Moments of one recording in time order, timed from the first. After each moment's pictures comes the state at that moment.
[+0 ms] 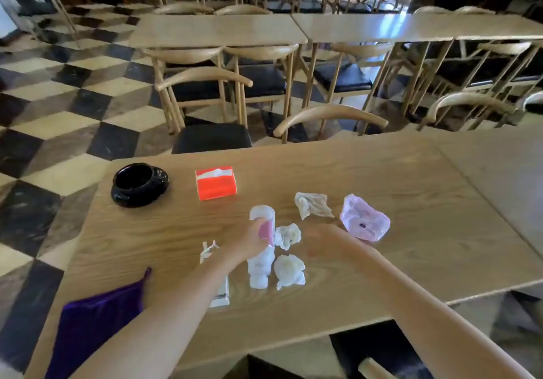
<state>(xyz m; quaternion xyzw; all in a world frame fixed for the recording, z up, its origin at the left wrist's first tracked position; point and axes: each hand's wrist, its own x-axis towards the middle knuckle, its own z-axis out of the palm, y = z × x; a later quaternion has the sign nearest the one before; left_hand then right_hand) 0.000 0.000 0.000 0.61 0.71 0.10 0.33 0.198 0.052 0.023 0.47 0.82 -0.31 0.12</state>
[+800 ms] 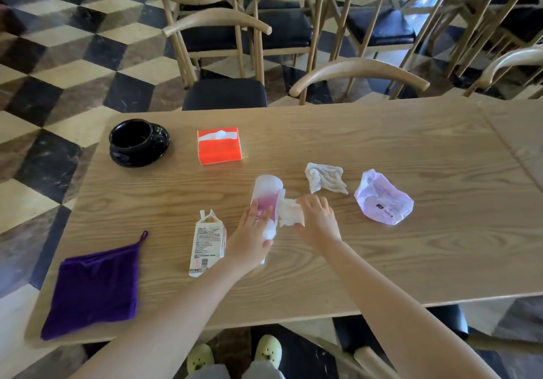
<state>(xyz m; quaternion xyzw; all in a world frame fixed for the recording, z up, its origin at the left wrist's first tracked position) 0.024 -0.024 -0.078 0.60 0.75 0.07 0.27 0.176 0.069 -0.087 0.51 0.84 -0.19 -0.03</state>
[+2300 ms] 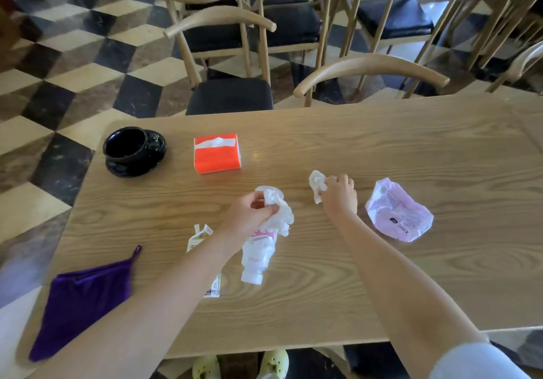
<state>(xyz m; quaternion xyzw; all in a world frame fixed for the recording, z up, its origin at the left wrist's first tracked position) 0.013 0.042 -0.034 0.31 0.71 0.41 0.48 0.173 0.174 -0.104 0.64 0.74 -0.17 -0.01</state>
